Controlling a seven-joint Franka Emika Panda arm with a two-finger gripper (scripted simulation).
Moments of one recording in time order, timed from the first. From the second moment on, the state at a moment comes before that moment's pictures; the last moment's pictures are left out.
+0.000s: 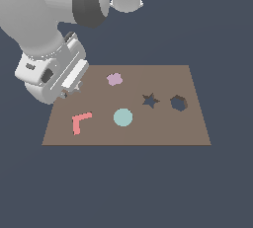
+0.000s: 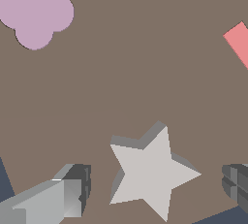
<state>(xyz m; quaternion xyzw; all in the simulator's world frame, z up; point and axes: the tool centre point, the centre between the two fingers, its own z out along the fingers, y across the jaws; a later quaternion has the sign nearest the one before) -0.042 -0.184 0.050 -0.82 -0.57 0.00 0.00</state>
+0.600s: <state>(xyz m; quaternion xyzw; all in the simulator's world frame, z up) -0.042 -0.183 0.031 -0.82 -0.57 0.00 0.00</state>
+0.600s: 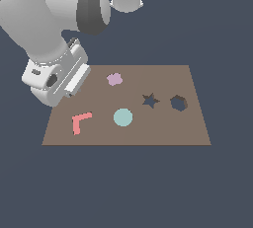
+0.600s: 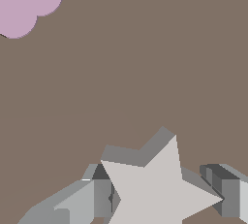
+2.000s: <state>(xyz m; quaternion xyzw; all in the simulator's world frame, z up) -0.022 -0.173 0.034 -0.78 -0.62 0.00 0.00</state>
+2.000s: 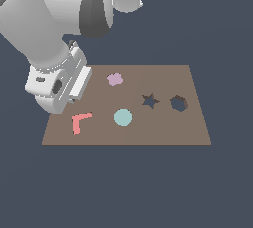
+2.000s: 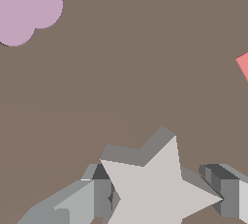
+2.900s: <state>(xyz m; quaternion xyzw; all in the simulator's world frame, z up) 0.049 -0.077 0.037 -0.52 -0.85 0.00 0.00</state>
